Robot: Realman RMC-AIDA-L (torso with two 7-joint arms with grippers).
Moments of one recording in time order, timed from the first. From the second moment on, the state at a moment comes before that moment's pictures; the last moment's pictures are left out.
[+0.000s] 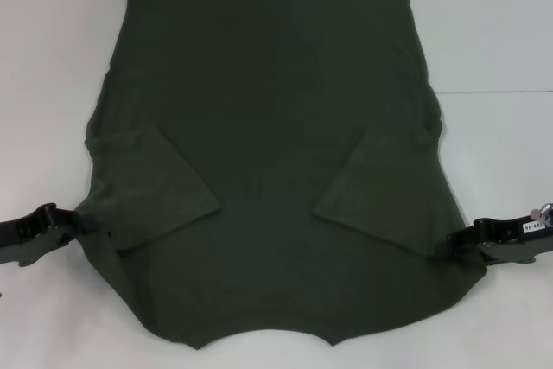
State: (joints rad) left arm -0.58 -1.99 0.18 0.55 2.43 1.37 -2.27; right arm 0.74 1.90 -0.73 -0.44 -2.42 -1.29 2.49
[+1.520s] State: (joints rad) left arm -0.57 -1.97 0.18 0.56 2.43 1.46 -2.24; right arm 0.70 1.89 -0.67 -0.46 -2.41 -1.32 2.29
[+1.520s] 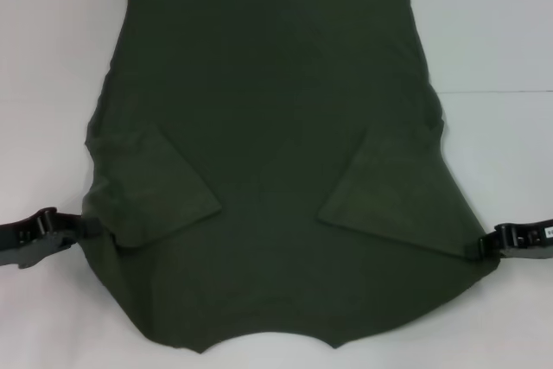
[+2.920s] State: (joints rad) left arm -0.52 -1.92 0.07 0.69 2.44 1.90 -2.27; right arm 0.63 1.82 -0.42 -0.56 -2.47 -1.69 1.98
